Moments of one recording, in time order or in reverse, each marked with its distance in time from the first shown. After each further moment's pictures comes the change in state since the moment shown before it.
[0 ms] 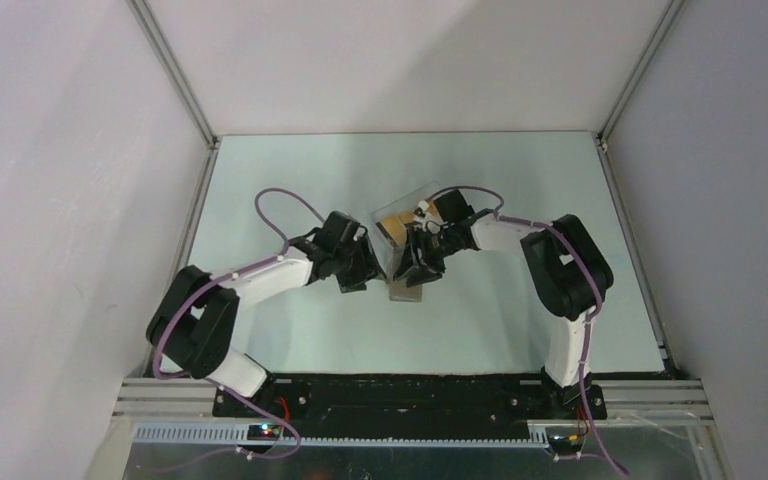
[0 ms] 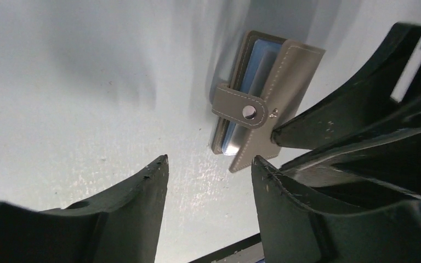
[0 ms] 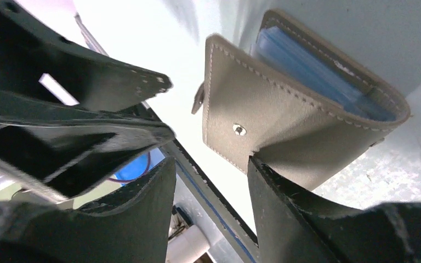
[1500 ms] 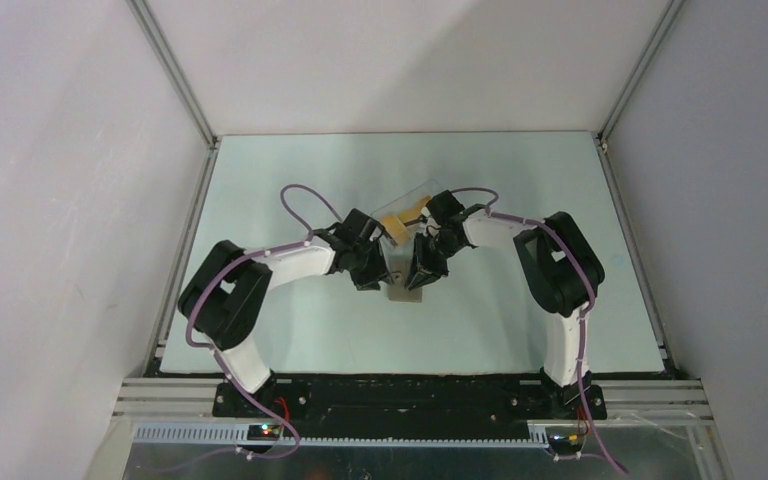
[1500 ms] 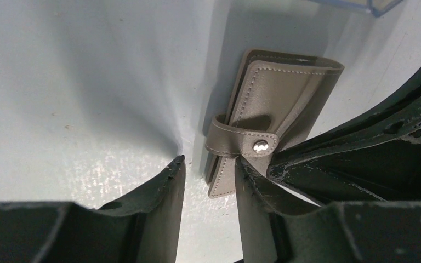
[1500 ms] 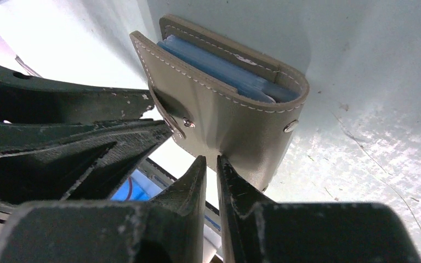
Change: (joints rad) left arm -0.032 0.177 0.107 -0.002 0.013 0.016; right arm 0.039 0.050 0.090 -0.228 0.228 0.021
